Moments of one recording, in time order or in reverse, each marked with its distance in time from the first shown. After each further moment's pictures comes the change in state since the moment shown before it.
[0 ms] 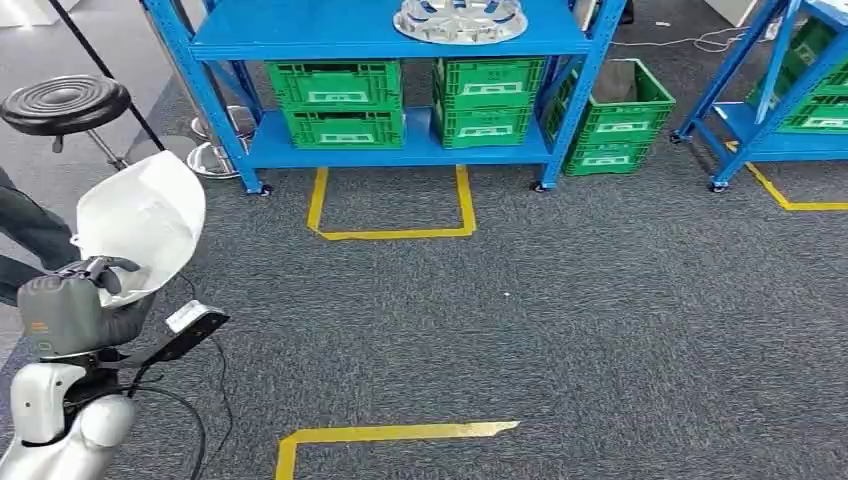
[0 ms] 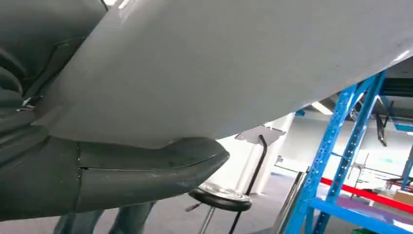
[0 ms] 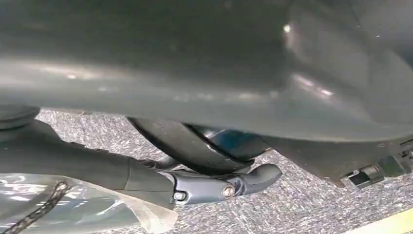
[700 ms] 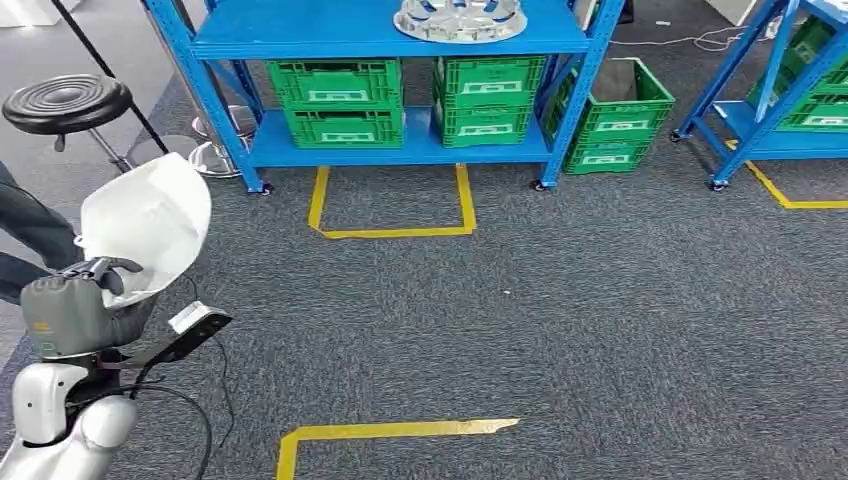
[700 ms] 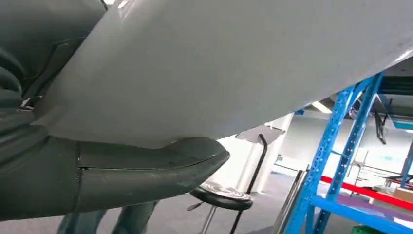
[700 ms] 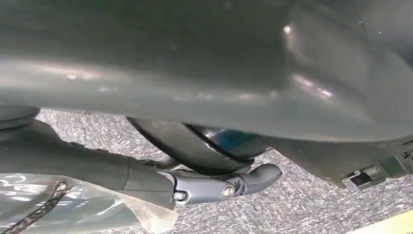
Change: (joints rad) left arm 0.002 -0.001 0.000 0.000 0.003 -0.009 0.000; right arm 0.000 0.000 0.000 0.000 0.003 -0.004 -0.001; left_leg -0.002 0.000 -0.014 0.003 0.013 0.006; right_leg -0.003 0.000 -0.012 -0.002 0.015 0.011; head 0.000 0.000
